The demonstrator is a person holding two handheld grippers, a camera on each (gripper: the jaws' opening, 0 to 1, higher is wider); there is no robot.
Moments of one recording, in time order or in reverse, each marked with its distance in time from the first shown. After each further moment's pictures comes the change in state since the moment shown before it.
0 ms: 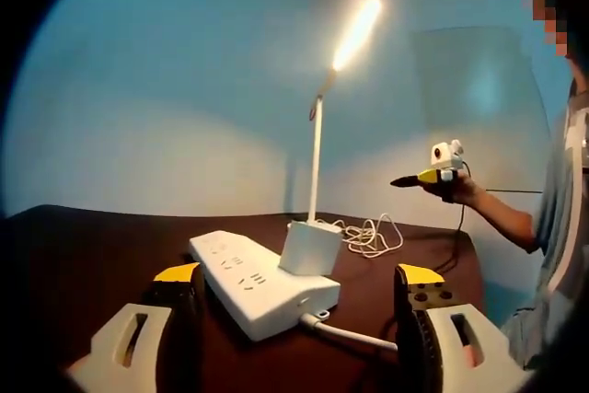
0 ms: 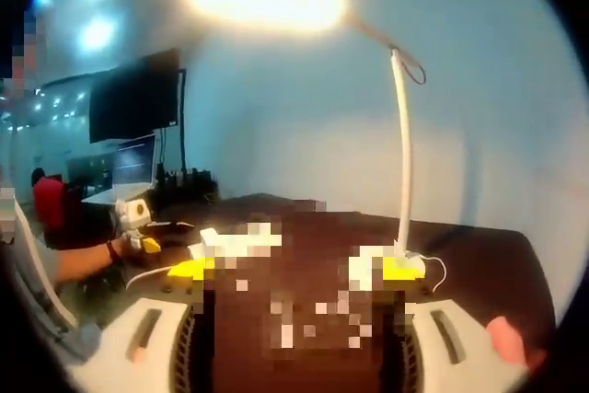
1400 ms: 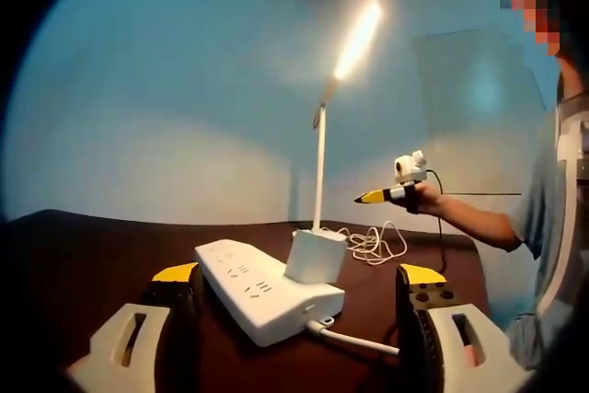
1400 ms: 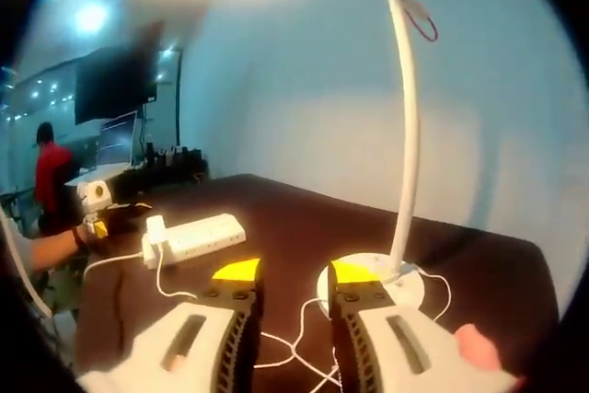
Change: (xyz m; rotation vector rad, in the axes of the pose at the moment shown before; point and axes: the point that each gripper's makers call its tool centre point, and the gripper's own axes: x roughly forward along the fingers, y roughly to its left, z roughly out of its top) left arm -0.002 0.005 0.007 0.009 -0.038 0.026; right arm 0.094 -0.059 -0.030 -0.025 0.103 0.006
